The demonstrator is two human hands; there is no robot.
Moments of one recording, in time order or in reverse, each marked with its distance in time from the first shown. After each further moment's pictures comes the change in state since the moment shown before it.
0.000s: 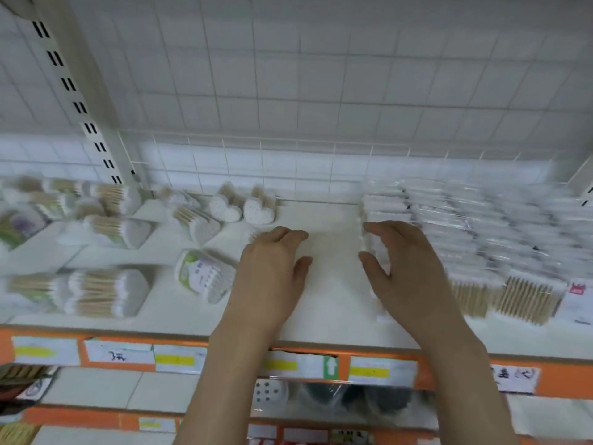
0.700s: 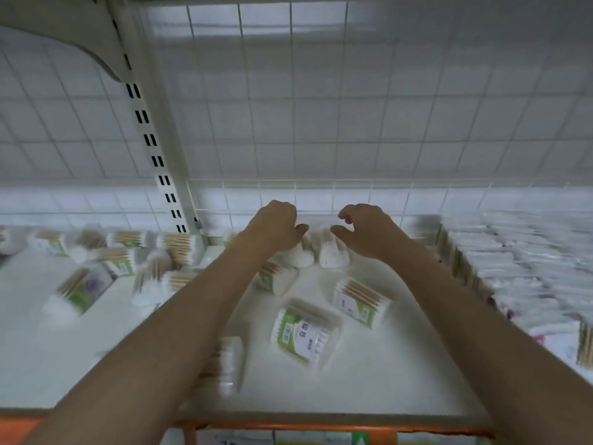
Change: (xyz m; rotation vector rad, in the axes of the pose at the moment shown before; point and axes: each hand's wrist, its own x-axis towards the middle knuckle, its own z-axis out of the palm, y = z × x) left_hand 0.154 -0.160 -0.056 0.382 -0.326 -0.054; right_hand 0.169 -0.087 0.112 -0.123 -0.318 0.077
